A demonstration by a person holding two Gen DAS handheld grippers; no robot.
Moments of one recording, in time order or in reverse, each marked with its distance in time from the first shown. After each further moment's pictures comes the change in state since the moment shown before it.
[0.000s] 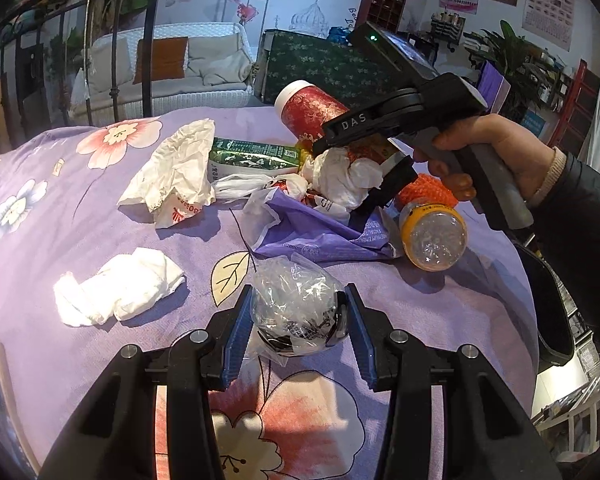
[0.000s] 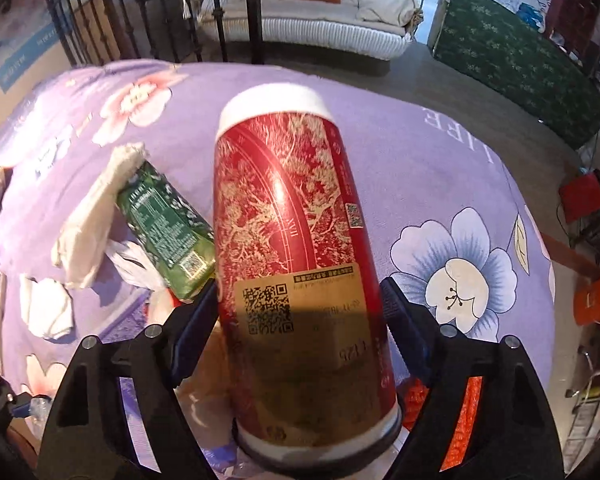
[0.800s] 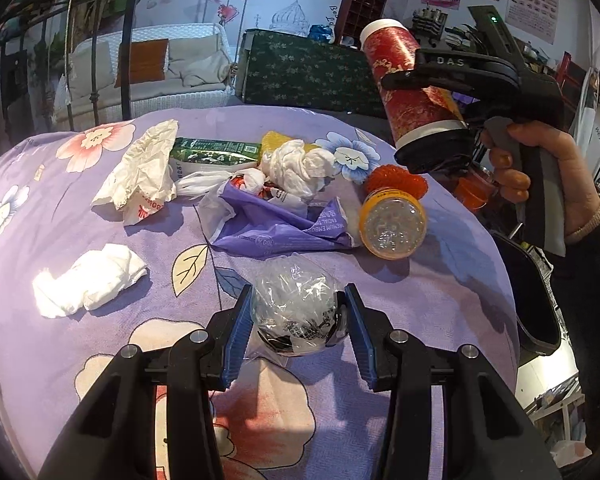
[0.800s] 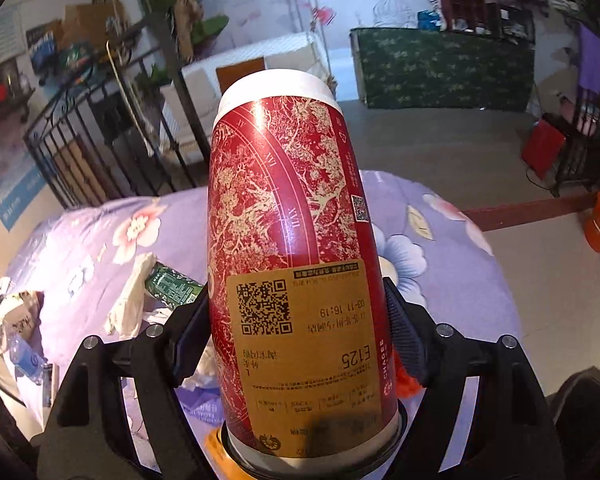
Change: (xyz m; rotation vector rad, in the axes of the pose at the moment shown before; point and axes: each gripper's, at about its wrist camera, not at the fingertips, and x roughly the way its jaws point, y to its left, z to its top) left arm -0.004 -0.025 -0.006 0.046 0.001 -0.053; right arm -0.145 -0.078 -0.092 0.401 -0.412 0.030
